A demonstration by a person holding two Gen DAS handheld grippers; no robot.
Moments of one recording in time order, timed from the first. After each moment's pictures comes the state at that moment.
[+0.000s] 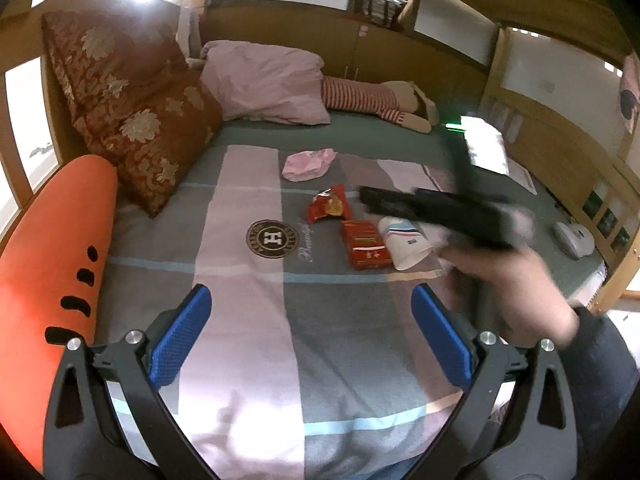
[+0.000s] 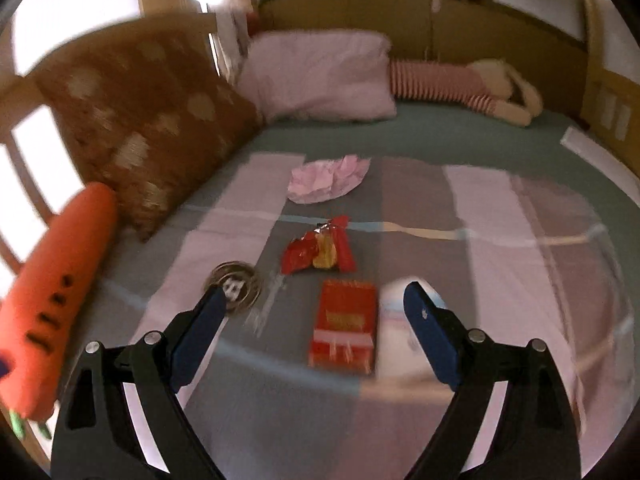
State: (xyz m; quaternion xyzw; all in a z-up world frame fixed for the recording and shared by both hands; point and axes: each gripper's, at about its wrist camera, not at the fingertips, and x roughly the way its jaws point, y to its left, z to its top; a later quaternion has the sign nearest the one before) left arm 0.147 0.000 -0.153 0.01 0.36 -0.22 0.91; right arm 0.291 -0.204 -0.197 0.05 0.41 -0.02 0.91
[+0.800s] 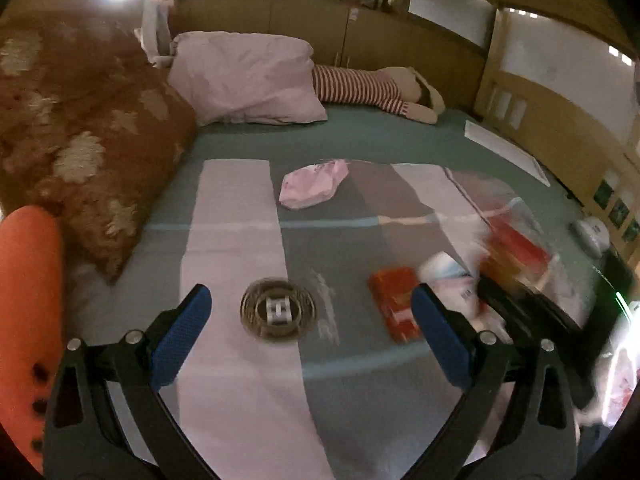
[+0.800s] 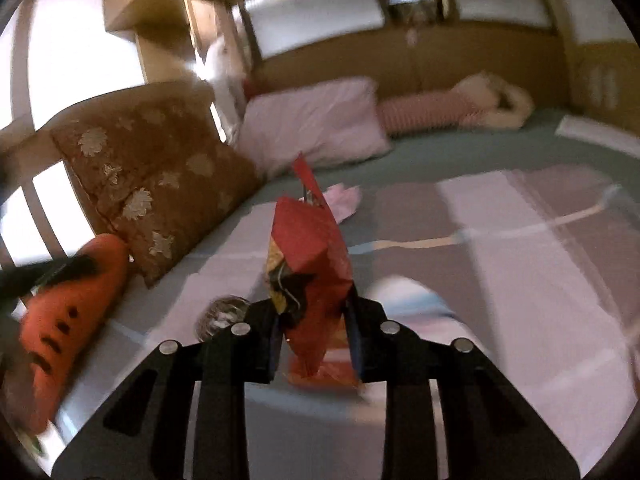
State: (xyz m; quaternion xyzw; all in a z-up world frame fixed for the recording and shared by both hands) left arm 0.299 -0.055 -0.193 0.04 0.36 -0.25 0.90; right arm 0.151 -0.254 -0.231 0.11 0.21 -0.02 0.97
